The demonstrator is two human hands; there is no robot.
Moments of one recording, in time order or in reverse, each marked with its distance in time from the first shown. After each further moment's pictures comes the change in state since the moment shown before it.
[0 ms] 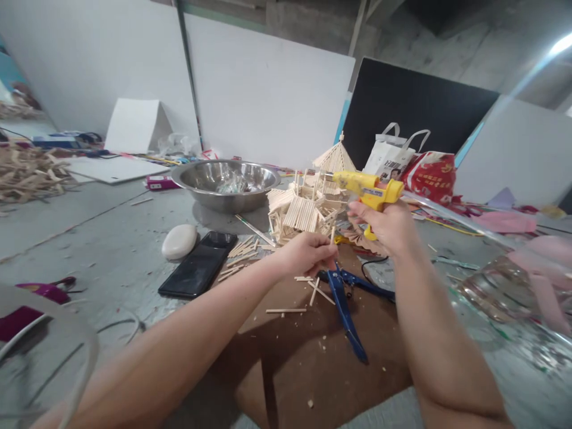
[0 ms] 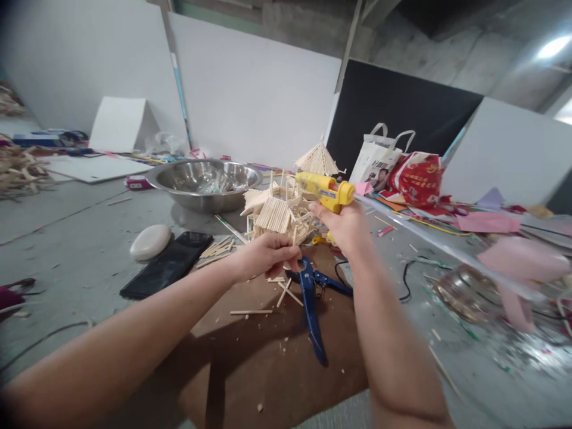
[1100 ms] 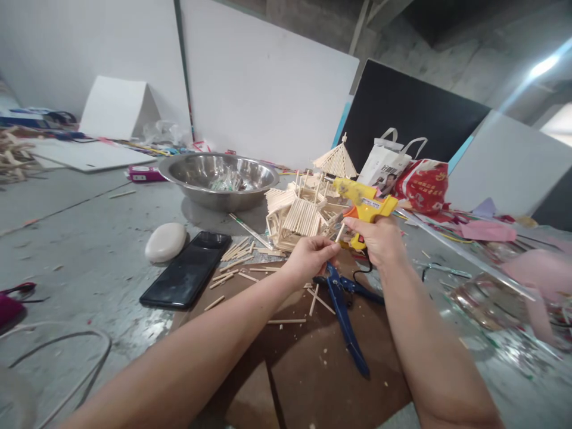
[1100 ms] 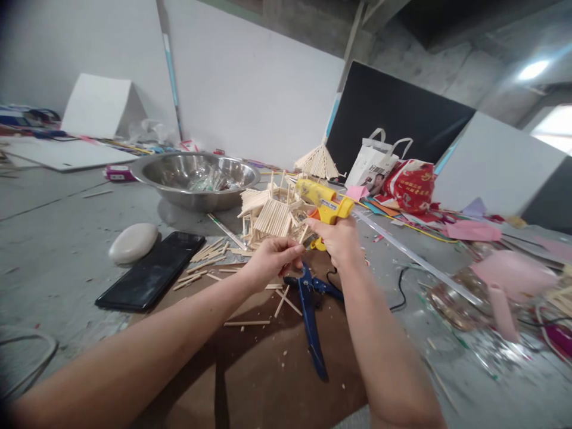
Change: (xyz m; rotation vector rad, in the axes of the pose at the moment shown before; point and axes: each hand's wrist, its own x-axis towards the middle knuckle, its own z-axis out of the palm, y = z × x) left_hand 0.026 -0.030 0.014 -0.417 0.268 0.115; right_hand 0.003 0.021 0.035 0.438 0.073 0.130
